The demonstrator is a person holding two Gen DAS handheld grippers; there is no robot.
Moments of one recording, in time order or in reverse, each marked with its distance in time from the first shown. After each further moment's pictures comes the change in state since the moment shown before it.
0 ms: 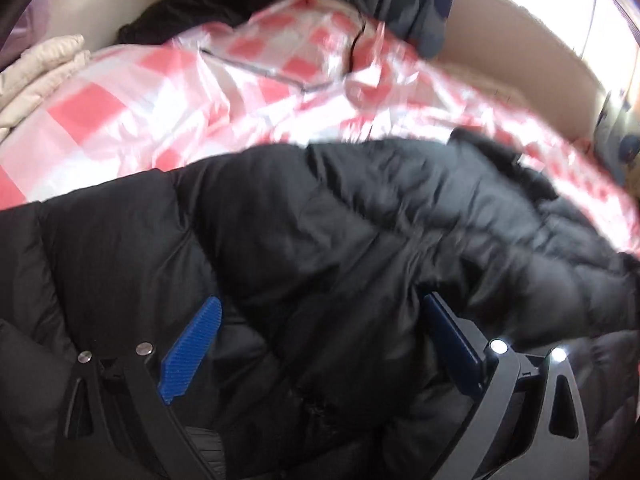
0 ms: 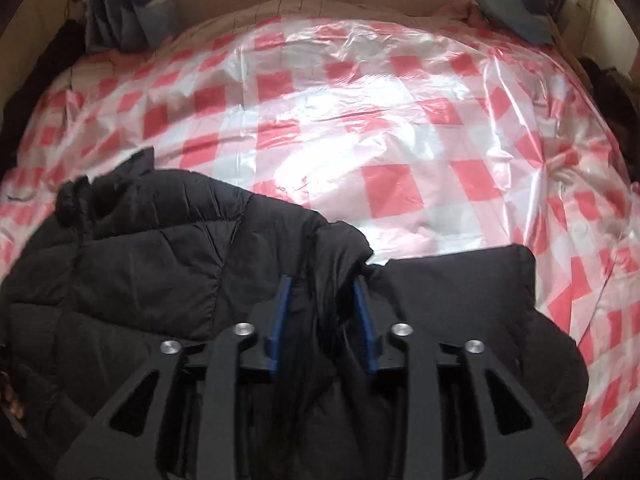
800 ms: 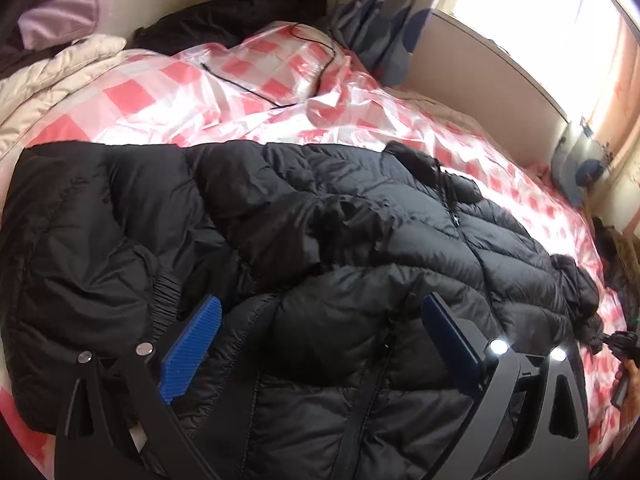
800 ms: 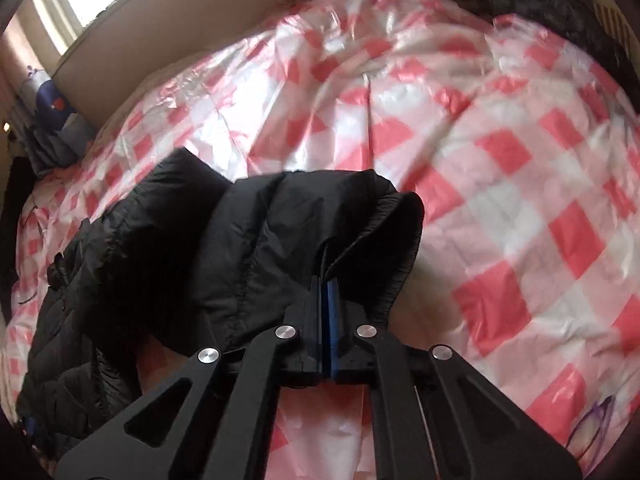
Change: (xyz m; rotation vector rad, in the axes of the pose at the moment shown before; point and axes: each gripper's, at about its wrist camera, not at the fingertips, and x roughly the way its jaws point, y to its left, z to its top) left arm -0.105 -0.024 -0.054 -0.105 -0.085 -0.155; right arm -0.077 -0.185 -0.119 0.354 -0.096 -0.077
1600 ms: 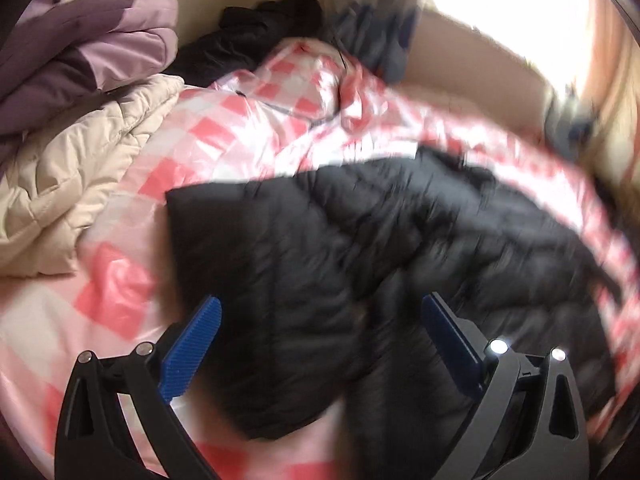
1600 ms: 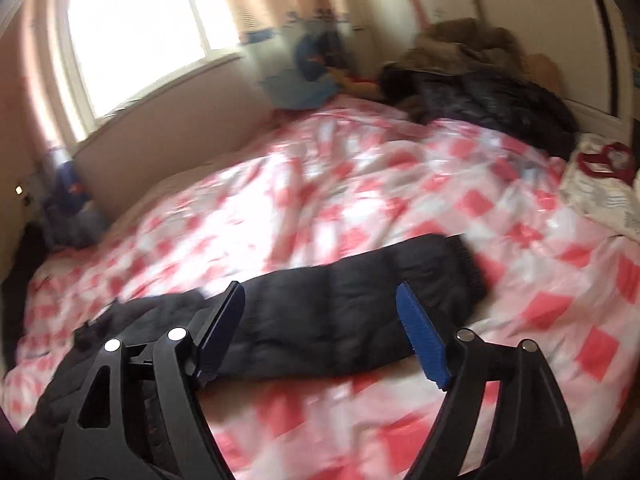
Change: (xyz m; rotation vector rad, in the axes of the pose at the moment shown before) left arm -0.083 0.103 0.015 0.241 0.038 0.051; right arm -0.159 0.034 -0.058 0.068 -0.370 0.051
